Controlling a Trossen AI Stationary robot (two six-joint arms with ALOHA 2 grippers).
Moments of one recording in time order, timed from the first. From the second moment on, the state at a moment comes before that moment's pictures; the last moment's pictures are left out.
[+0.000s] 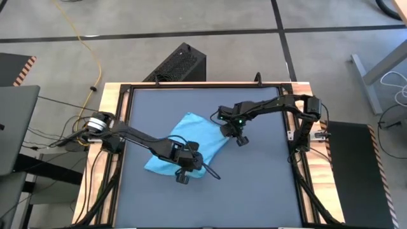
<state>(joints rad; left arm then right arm) -0.26 1.79 1.19 -0.46 -0.08 0.04 -0.28 1.79 1.07 -0.70 -0.16 -0.68</state>
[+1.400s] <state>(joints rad) -0.74 1.53 1.13 -0.79 -0.85 -0.97 -0.08 1.59 1.14 -1.07 -0.38 0.02</state>
